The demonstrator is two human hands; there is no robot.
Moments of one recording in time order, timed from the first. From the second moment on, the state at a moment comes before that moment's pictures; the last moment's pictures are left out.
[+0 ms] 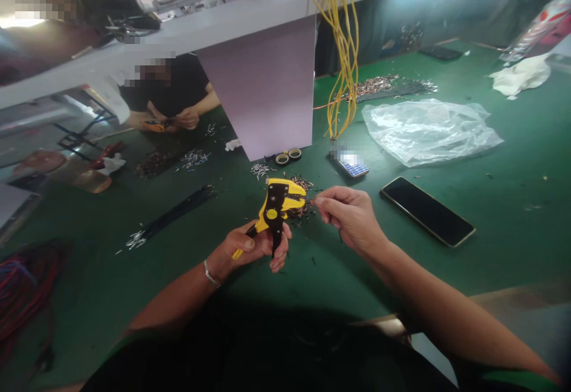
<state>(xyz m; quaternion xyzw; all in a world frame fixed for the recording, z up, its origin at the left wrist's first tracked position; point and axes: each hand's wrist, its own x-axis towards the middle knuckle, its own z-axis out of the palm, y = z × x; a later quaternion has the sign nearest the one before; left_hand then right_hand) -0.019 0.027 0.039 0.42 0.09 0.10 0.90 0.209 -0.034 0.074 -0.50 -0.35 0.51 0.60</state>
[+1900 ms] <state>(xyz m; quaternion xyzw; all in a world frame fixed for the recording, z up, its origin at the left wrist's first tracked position) -0.014 0.006 0.055 0.45 0.17 0.19 0.86 0.207 -0.033 0.072 -0.51 -0.34 0.51 0.60</state>
